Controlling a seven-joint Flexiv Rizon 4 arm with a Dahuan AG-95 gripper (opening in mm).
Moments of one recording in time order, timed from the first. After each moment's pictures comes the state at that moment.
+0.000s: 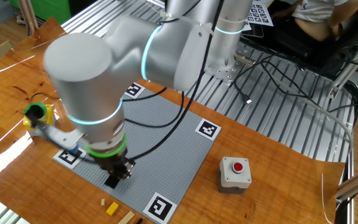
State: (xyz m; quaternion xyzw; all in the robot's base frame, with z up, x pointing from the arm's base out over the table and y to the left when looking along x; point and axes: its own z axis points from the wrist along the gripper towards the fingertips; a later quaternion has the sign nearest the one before) arm 0.657 -0.017 0.029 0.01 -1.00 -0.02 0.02
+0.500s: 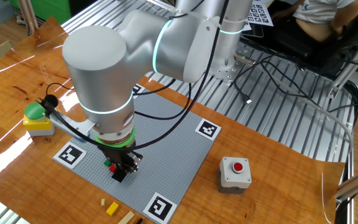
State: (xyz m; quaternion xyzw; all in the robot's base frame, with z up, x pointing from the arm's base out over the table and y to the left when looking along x) arm 0.640 -0.013 0.024 -0.01 -1.00 -0.02 0.02
